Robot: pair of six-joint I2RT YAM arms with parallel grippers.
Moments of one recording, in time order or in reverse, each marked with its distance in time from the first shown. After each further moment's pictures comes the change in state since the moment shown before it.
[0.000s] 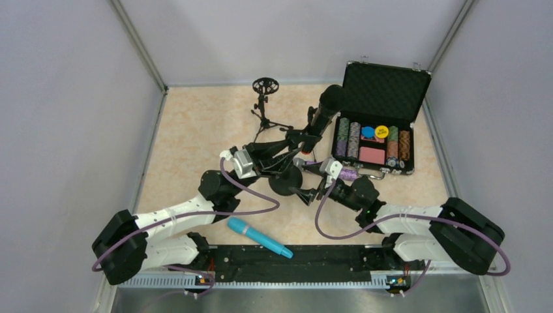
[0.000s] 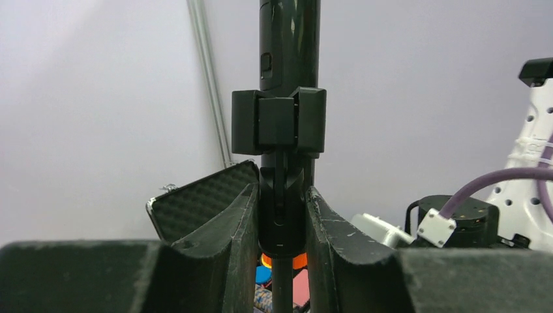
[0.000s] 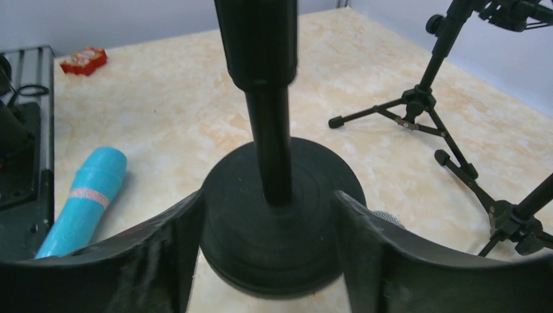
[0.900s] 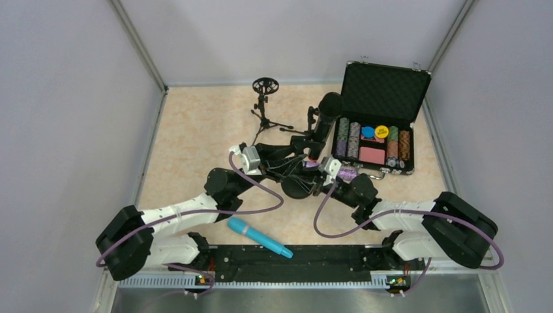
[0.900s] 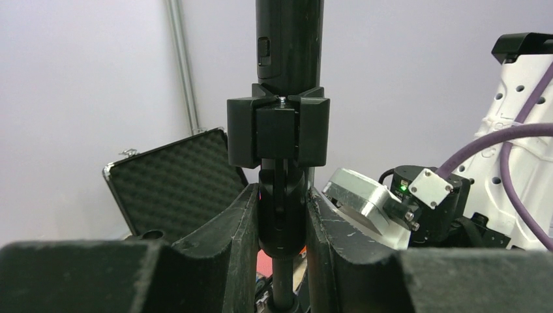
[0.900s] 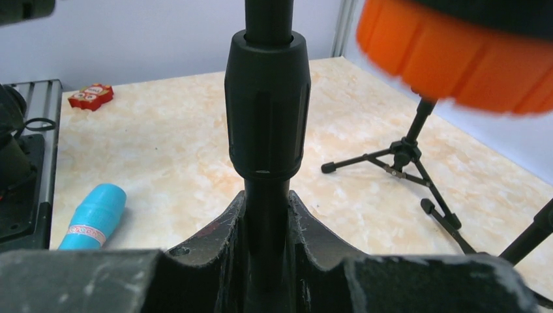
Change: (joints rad) left arm 0.001 0.039 -0.005 -0.026 0.025 -0.075; right arm 0.000 0.039 0.039 0.097 -0.024 -0.028
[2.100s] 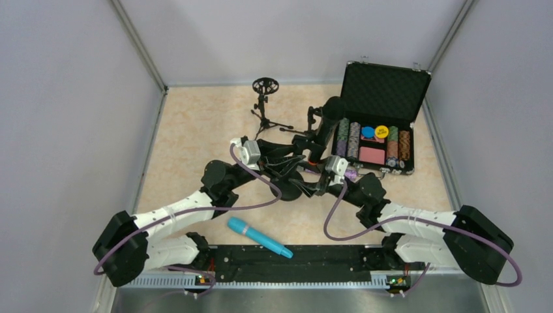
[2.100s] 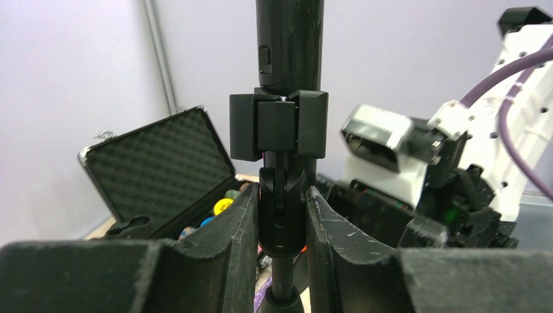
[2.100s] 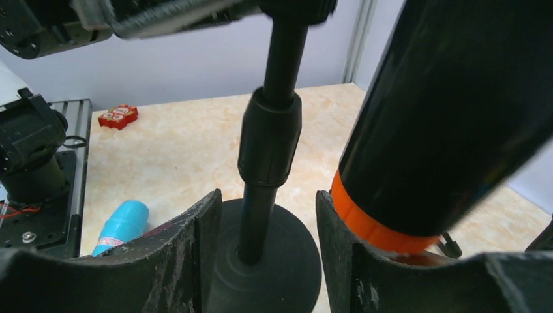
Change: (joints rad) left arm 0.074 -0.044 0.037 -0.165 0.143 -0.042; right arm -0.002 -0.168 0.021 -0.115 -0.057 0.019
